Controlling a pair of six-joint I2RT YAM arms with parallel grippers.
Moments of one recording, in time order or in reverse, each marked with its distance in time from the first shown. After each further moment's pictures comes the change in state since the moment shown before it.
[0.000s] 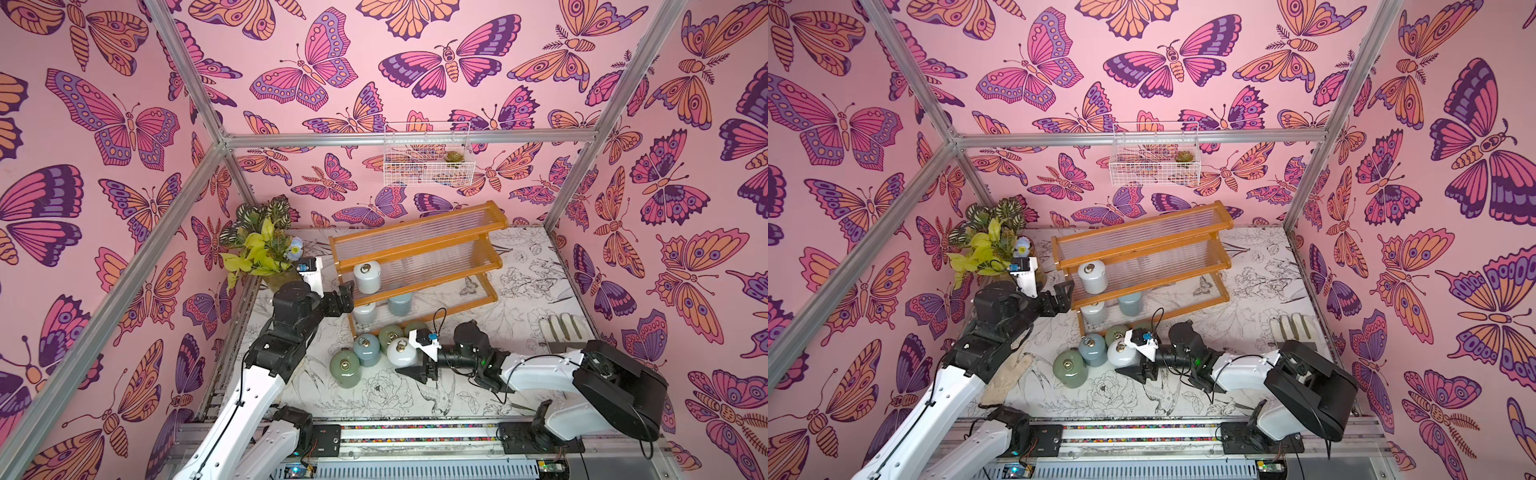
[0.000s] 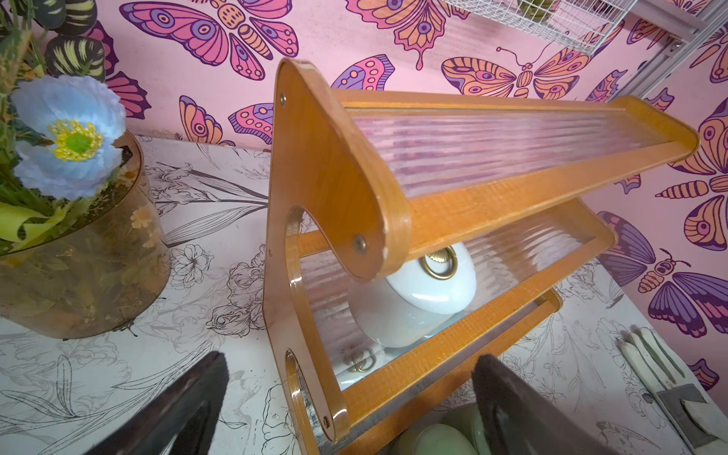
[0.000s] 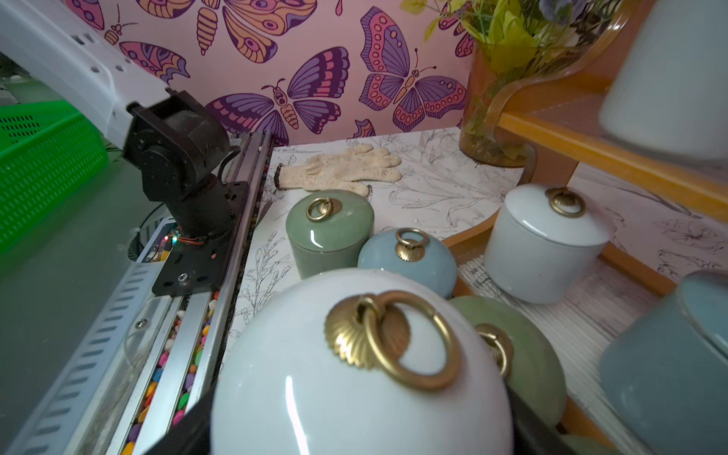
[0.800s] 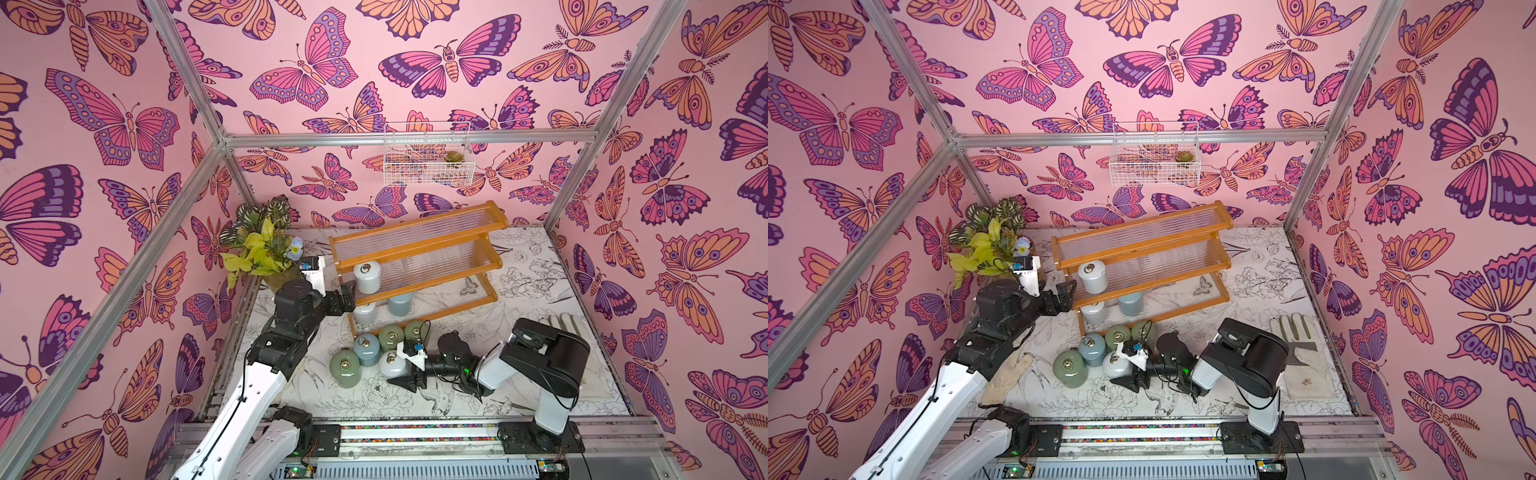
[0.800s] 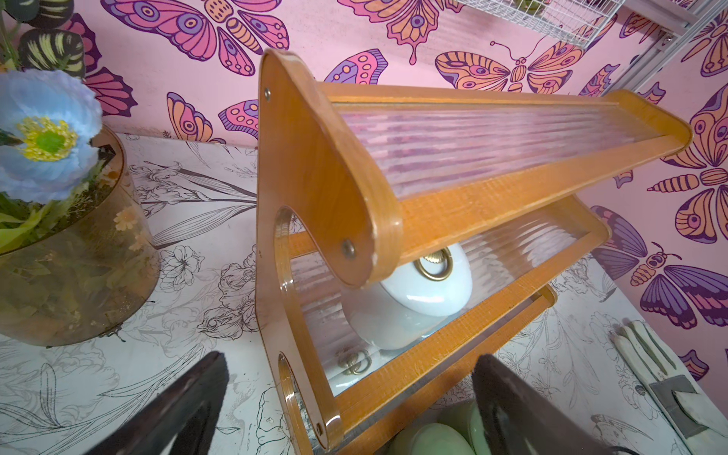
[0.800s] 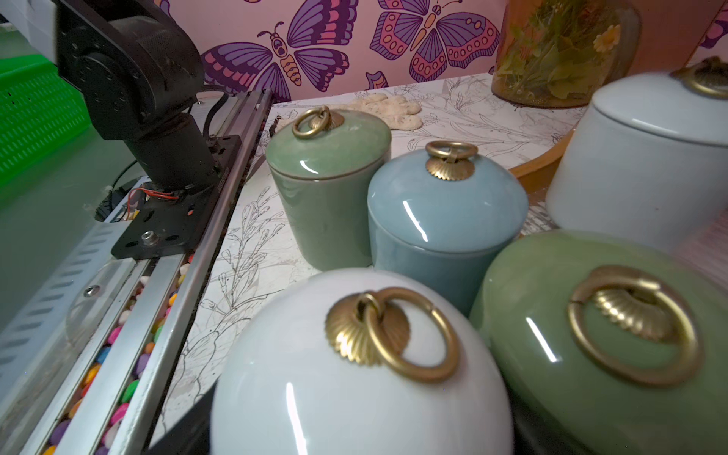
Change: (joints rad) left arm 0.000 0.024 0.000 0.015 0.031 0.005; right arm 0.040 0.402 0.022 0.345 0.004 0.018
